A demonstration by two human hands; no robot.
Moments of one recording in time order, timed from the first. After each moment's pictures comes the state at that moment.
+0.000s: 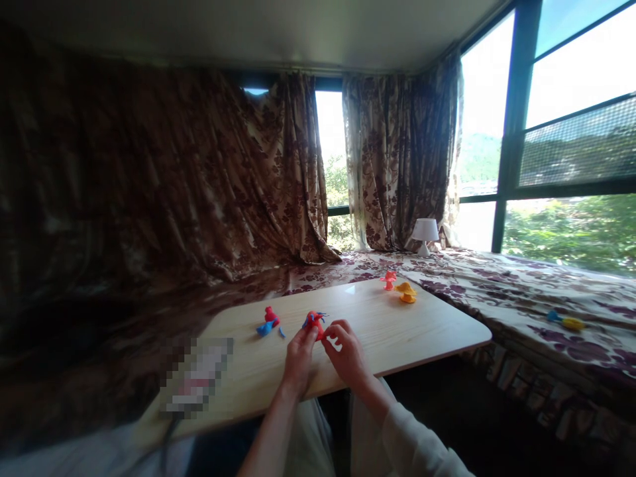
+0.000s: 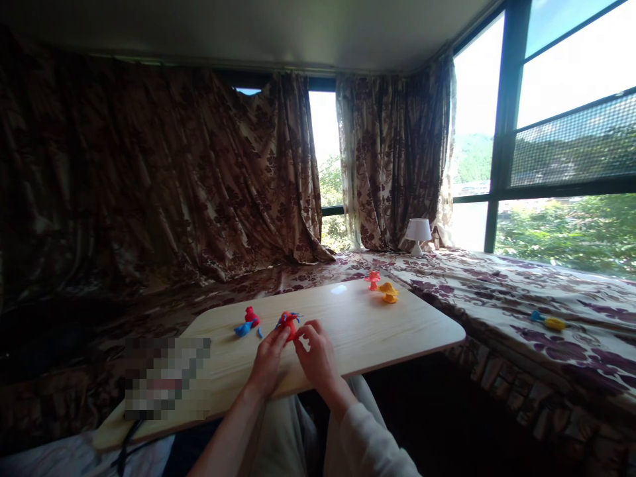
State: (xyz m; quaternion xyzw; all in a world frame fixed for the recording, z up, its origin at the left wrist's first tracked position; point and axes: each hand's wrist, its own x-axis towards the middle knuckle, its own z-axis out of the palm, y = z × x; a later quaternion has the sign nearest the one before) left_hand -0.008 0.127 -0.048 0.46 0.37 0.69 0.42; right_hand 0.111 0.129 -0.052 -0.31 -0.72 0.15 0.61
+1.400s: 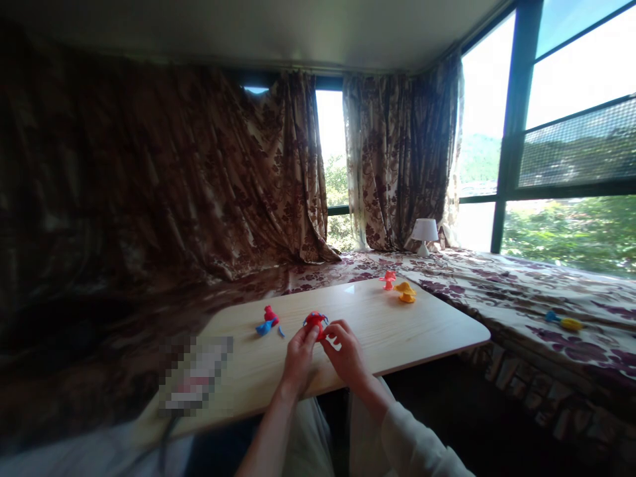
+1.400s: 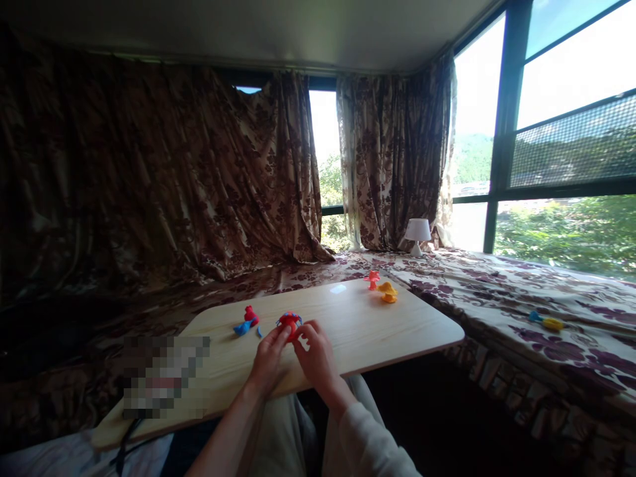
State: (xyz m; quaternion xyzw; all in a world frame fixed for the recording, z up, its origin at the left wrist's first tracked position) left_hand -0.005 0.118 -0.039 0.47 0.37 0.68 0.42; right_hand 0.111 0.128 -0.050 -0.30 -0.72 0.14 0.61
